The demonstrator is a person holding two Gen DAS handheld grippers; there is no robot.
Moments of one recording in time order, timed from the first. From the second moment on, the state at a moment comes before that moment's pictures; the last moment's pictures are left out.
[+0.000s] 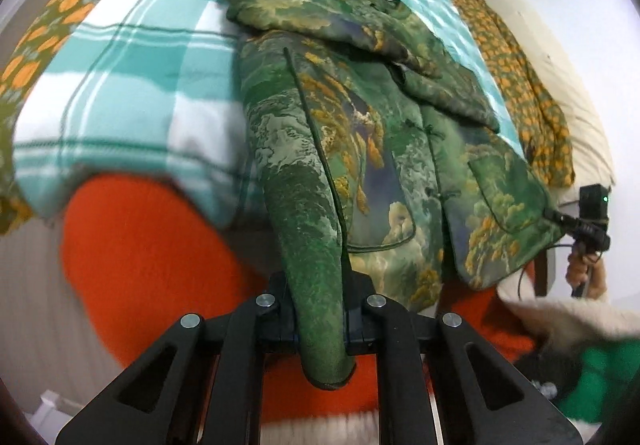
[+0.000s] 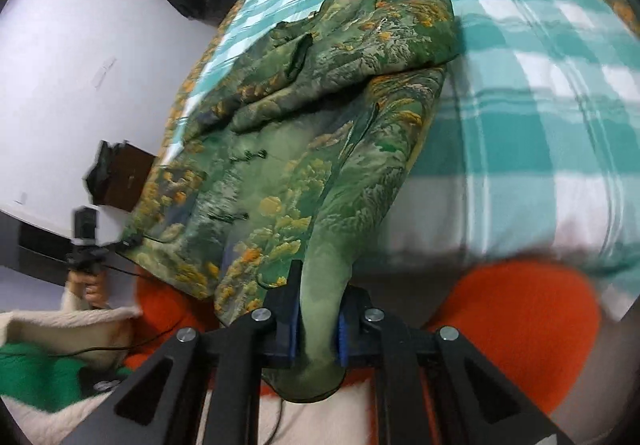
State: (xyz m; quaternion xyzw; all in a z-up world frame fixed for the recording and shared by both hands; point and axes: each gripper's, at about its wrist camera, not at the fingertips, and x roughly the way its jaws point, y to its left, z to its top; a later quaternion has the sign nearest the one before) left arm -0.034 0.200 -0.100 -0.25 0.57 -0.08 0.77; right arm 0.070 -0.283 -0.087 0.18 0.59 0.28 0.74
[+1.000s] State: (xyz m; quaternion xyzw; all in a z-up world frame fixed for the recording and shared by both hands) left arm 0.169 0.289 -0.100 -0.27 0.42 -0.03 0.86; right arm 0.296 -0.276 -0.113 0.33 0.43 0.24 0.81
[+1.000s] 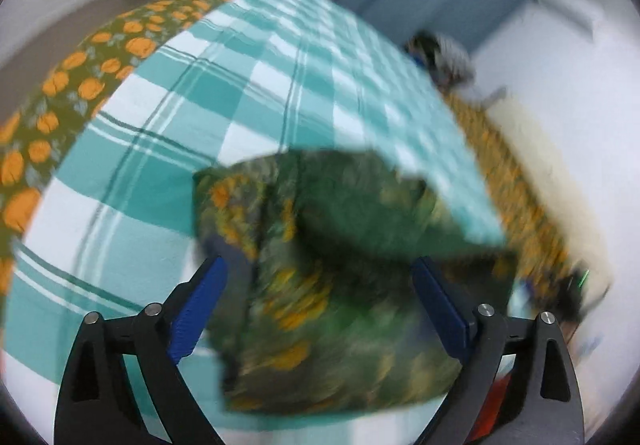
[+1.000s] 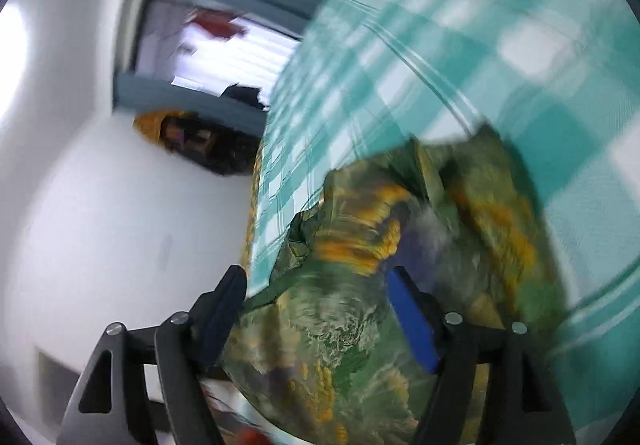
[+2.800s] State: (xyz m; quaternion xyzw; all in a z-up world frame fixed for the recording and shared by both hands) left arm 0.276 0.241 -0.214 -0.11 0.42 0.14 0.89; right arm 0.388 -0.203 -0.223 0.01 0.43 0.03 0.90
